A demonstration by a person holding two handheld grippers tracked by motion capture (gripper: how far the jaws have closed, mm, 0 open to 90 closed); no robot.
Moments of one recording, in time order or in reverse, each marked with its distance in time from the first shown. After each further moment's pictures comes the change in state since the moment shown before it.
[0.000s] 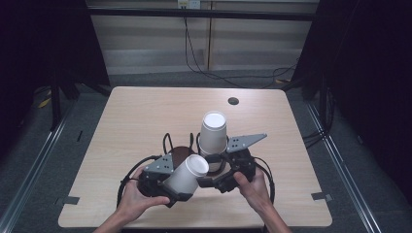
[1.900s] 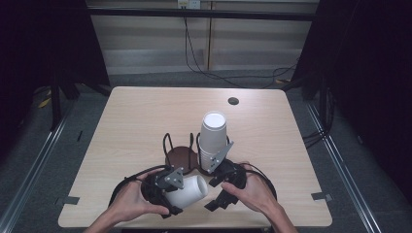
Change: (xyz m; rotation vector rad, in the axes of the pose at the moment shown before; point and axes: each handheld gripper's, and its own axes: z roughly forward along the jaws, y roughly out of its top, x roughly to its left) left arm -0.014 0.001 0.020 0.444 -0.019 0.138; right arm -0.010 -0.024 0.036 0.589 0.065 -0.055
